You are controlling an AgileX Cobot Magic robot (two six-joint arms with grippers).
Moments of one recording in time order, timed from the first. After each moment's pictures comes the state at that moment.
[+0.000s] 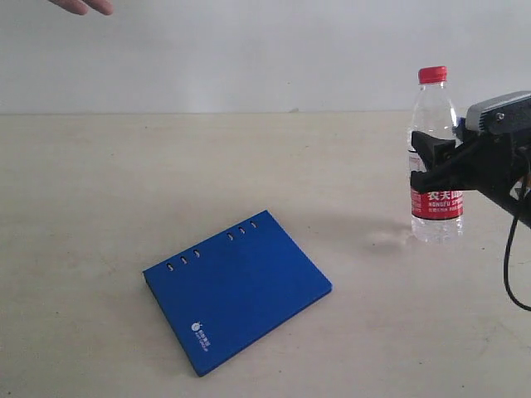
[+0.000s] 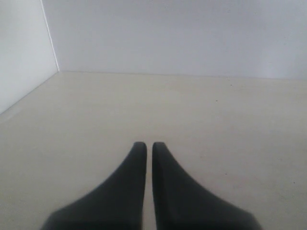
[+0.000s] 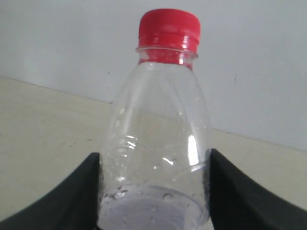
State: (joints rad) left arm 0.21 0.00 0.00 -0.02 0.26 0.07; right arm 0.01 1.88 -0.59 -0.35 -1.11 0.01
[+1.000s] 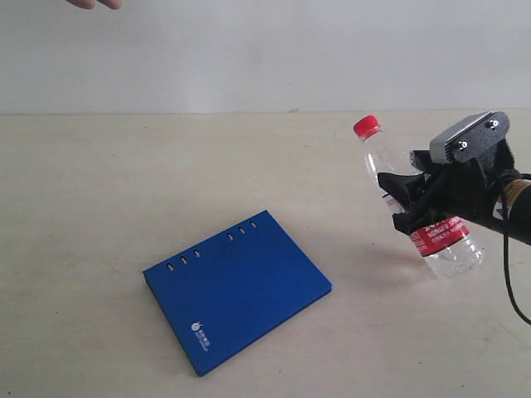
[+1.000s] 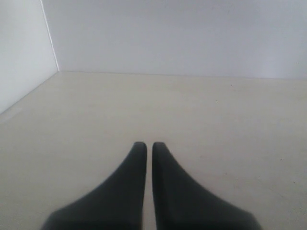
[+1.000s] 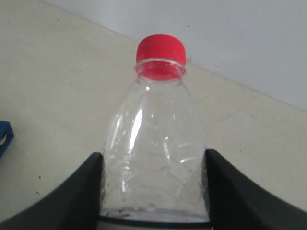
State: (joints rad) left arm 0.21 0.00 0.00 -0.02 0.26 0.07; right arm 0.01 1.89 -0.61 -0.67 -0.96 0.07
